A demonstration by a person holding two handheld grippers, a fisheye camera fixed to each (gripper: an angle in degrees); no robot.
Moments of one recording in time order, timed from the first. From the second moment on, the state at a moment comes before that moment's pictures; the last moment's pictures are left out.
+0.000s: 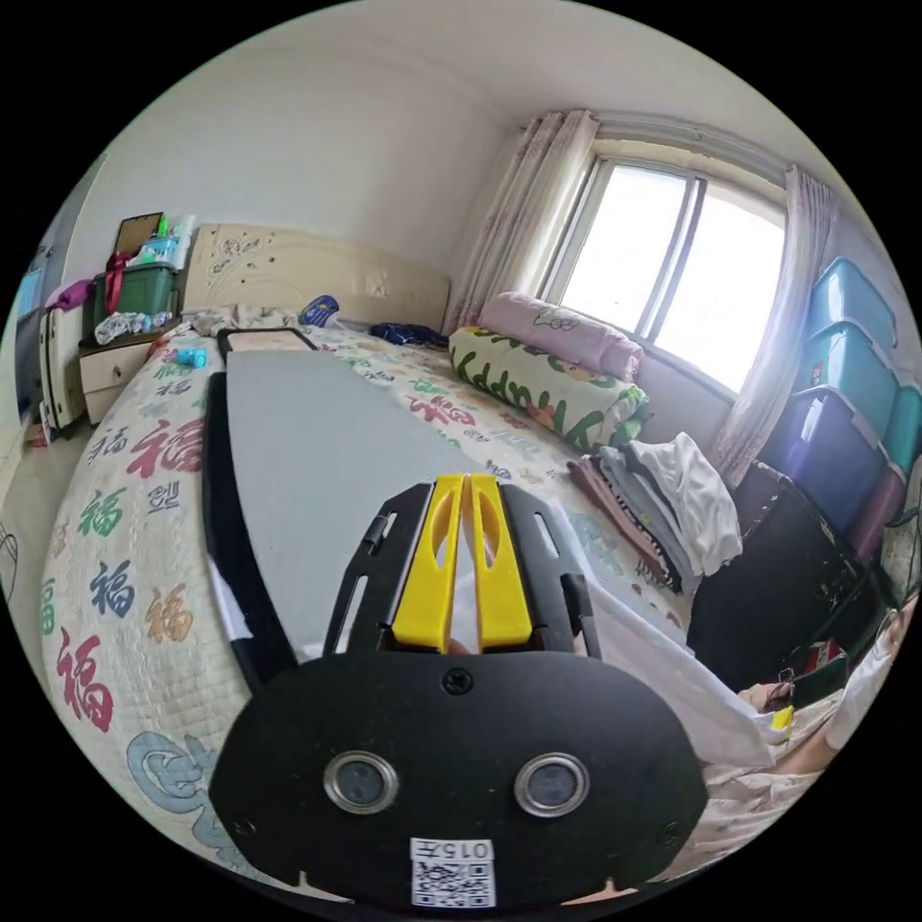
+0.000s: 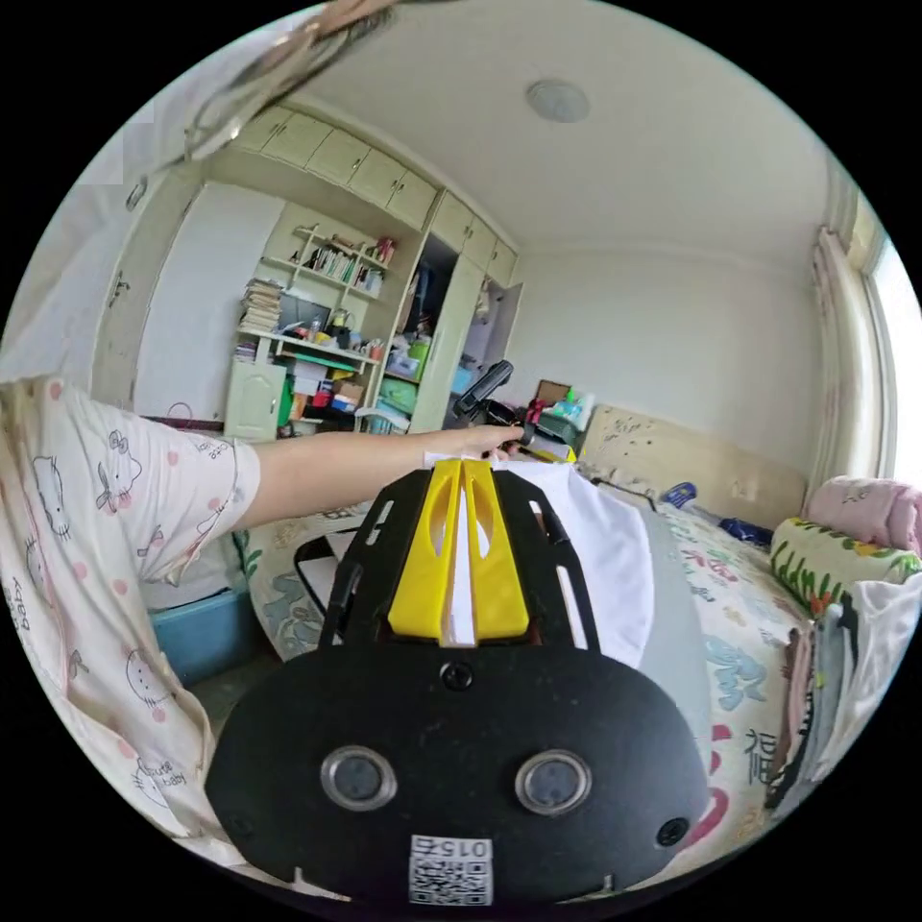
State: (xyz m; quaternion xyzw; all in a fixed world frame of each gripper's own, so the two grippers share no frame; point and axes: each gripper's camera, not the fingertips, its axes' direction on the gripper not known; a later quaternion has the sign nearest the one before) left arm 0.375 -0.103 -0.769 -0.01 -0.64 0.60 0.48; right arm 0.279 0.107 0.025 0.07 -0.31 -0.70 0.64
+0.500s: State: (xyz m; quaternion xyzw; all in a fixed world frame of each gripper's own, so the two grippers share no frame) left arm 0.167 -0.113 -0.891 -0.03 -0.66 0.59 0.46; right arm 0.246 0.196 0.095 -0.10 -0.31 -0.70 0.63
